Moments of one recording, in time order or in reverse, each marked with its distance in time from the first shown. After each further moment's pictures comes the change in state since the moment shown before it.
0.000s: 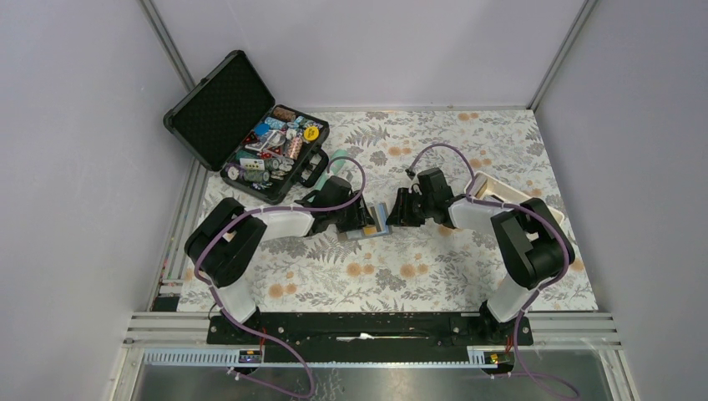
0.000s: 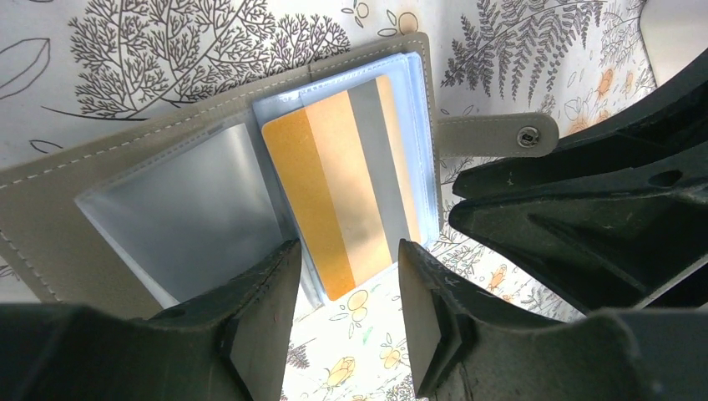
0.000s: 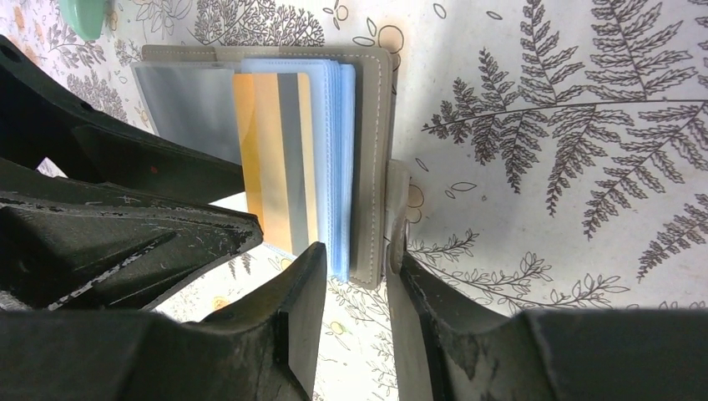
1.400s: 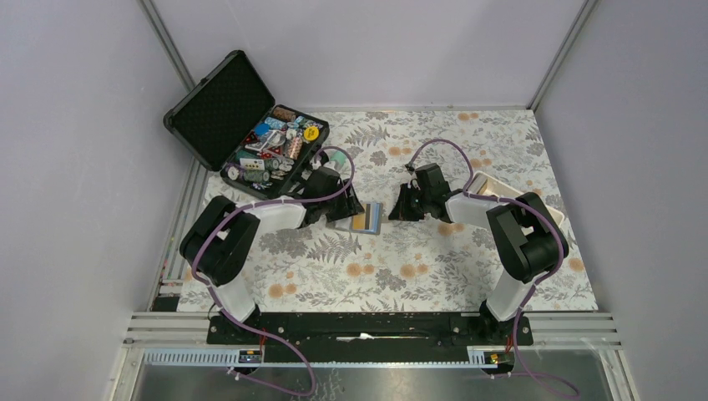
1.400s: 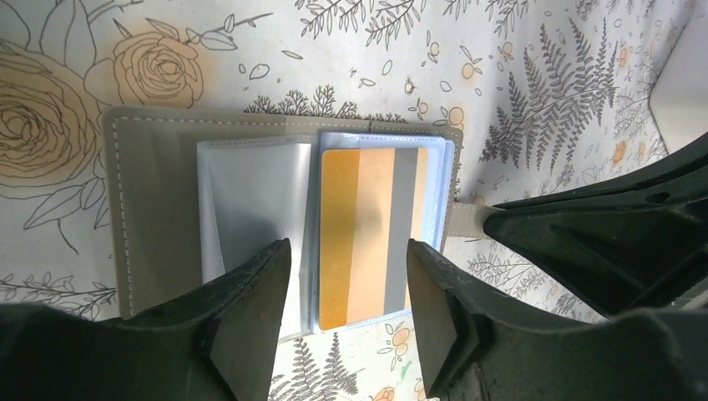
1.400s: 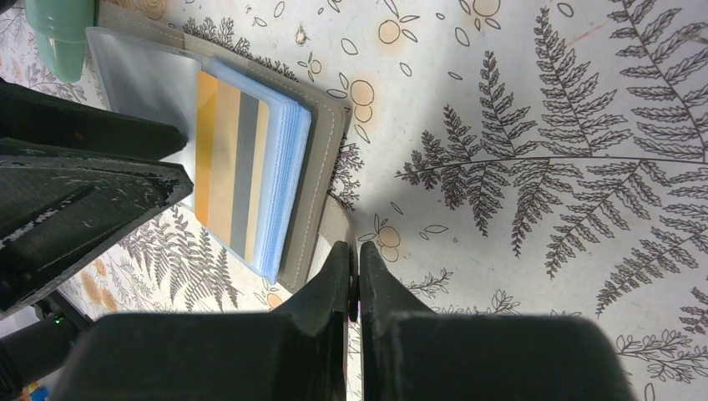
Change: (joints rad) left arm 0.094 -0.013 0.022 -0.026 -0.040 0.062; right arm -0.005 0.053 0.062 -0.014 0.052 -0.006
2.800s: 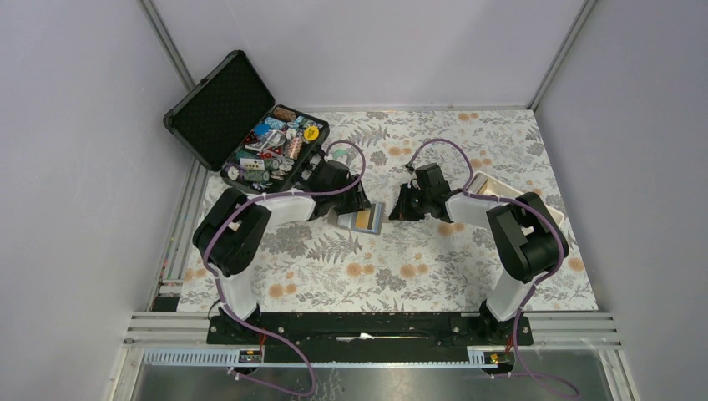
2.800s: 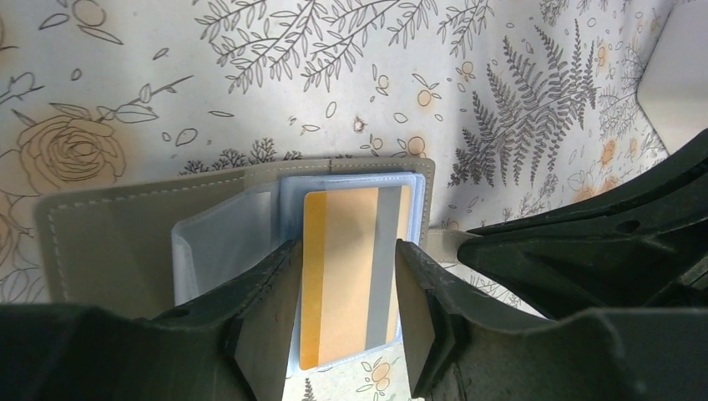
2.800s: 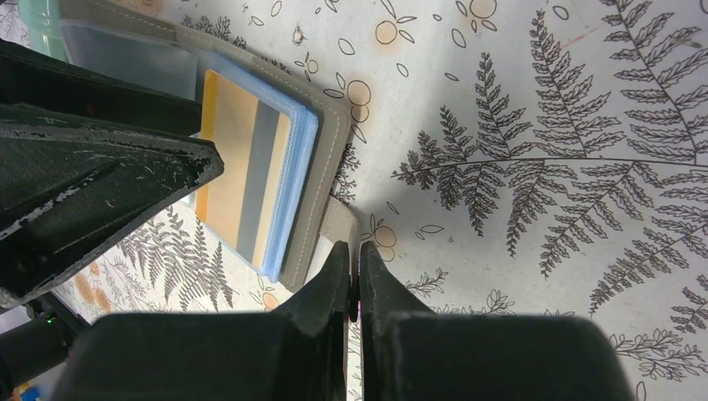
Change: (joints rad) left arm -0.016 0.095 0.113 0.005 0.031 0.050; right arm 0.000 0.000 0.002 -0.005 0.005 -0.015
